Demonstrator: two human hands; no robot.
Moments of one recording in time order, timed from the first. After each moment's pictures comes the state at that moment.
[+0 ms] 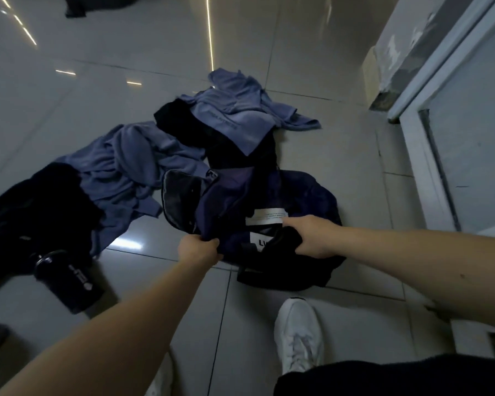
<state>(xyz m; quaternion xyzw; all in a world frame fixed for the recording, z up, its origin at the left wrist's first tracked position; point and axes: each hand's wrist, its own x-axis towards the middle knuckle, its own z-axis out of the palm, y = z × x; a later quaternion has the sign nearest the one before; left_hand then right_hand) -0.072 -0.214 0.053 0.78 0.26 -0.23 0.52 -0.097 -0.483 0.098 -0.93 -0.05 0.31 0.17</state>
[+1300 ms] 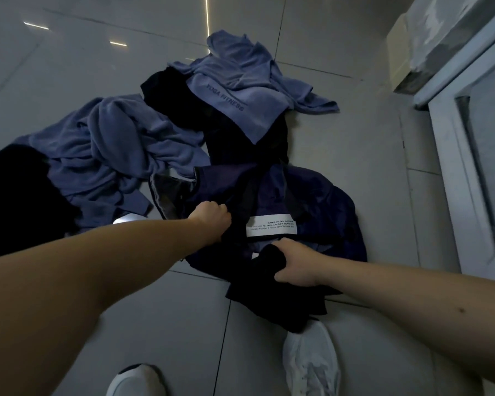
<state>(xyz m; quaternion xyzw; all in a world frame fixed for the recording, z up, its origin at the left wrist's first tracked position) 0.056 -0.237 -0.012 0.85 -0.42 -0.20 -0.24 -0.074 -0.440 0.016 -0.87 0.03 0.38 0.31</state>
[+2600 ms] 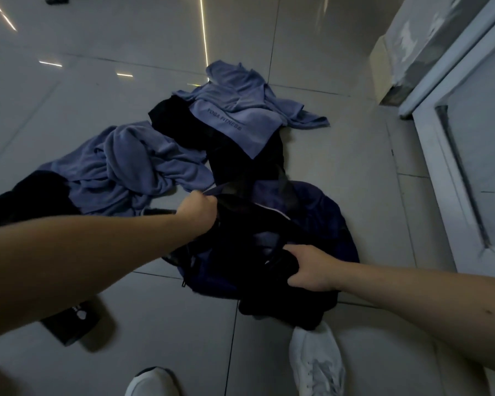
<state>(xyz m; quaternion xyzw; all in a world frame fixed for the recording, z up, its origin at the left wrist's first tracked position) 0.067 -0.211 0.054 0.95 -0.06 -0.22 0.22 -0.098 -0.449 0.051 -0.86 0.04 0.34 0.38</state>
